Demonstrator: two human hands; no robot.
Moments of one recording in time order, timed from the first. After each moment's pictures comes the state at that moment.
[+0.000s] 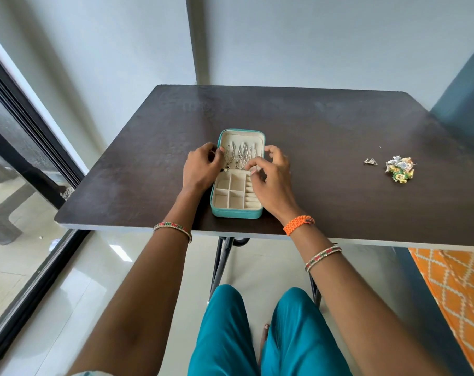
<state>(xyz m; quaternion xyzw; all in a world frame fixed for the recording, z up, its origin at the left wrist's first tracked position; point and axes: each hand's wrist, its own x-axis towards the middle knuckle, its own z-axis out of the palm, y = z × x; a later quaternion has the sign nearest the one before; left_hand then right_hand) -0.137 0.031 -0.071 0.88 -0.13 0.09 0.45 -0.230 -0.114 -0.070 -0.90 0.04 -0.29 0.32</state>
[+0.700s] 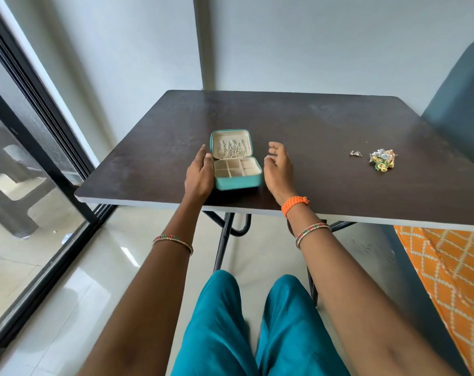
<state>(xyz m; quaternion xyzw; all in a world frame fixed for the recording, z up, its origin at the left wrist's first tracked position) -0.218 0.039 -0.072 0.81 -0.05 0.05 0.58 -0.254 -0.125 -0.065 -0.79 0.14 -0.25 0.54</state>
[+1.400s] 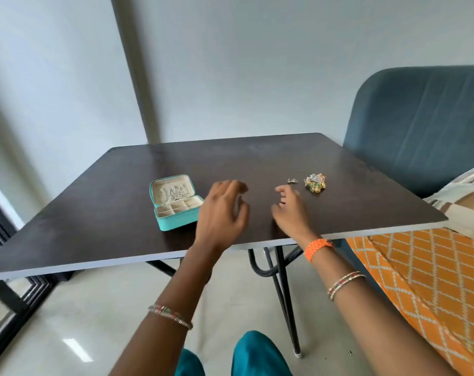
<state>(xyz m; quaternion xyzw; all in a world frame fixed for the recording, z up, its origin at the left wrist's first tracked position) -0.301 -0.074 -0.039 0.79 -0.39 0.28 0.38 -0.331 -0.240 -0.075 -0.83 0.19 -0.30 0.43</state>
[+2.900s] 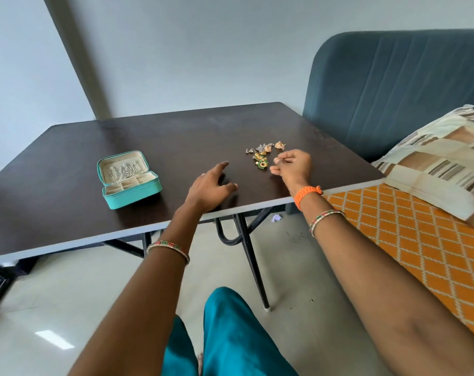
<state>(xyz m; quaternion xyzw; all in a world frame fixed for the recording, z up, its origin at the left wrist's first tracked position) -0.276 -0.143 -0.076 0.86 -0.35 -0.06 0.36 -0.357 -0.327 -0.068 -0.62 0.31 -0.40 0.60</state>
